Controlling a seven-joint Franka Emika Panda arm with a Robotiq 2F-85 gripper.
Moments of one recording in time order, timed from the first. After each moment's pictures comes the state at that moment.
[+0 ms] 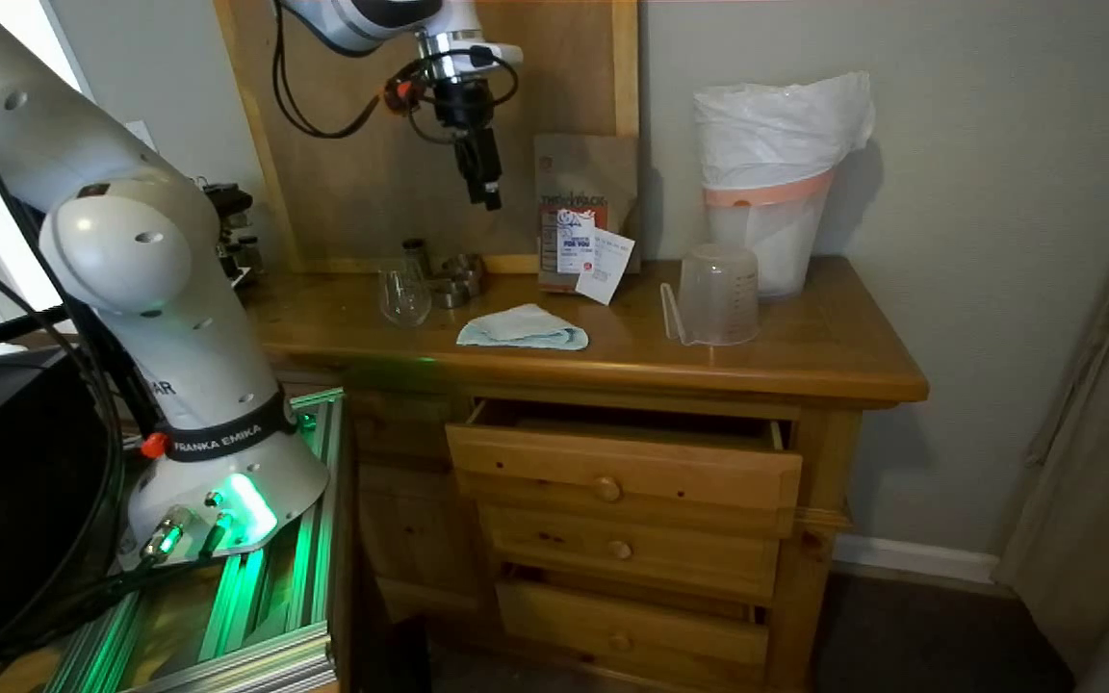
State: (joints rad) arm 0.15 -0.50 0.31 -2.55 0.08 2.11 0.32
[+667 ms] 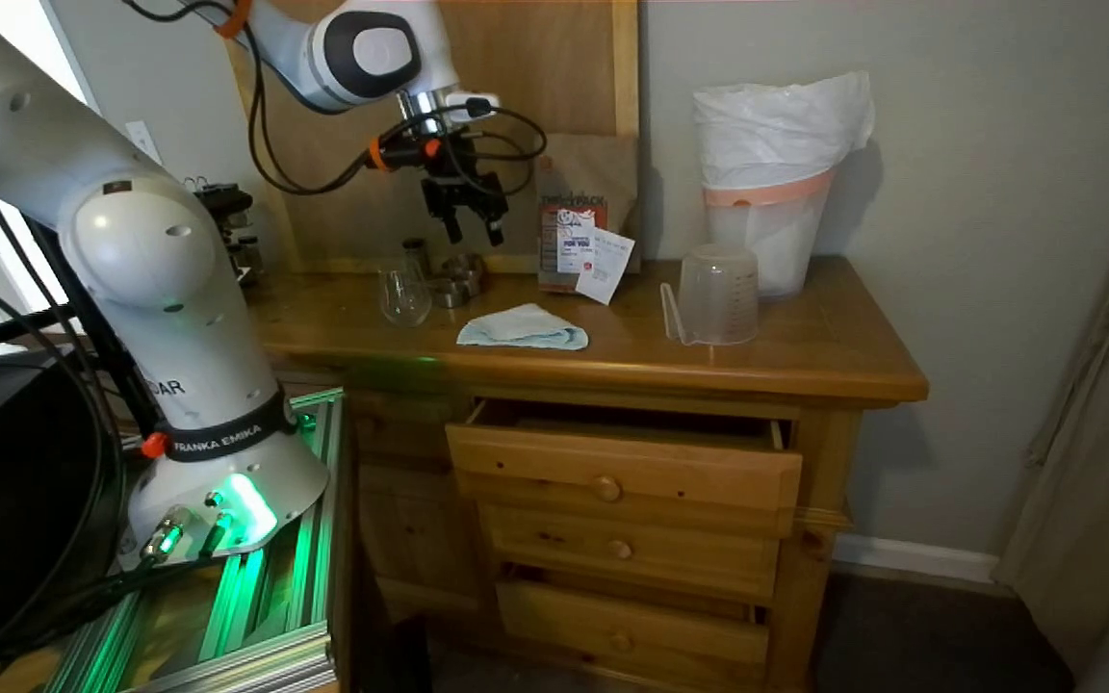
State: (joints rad) arm 0.31 -0.53 0.22 -2.76 0.08 2.40 -0.12
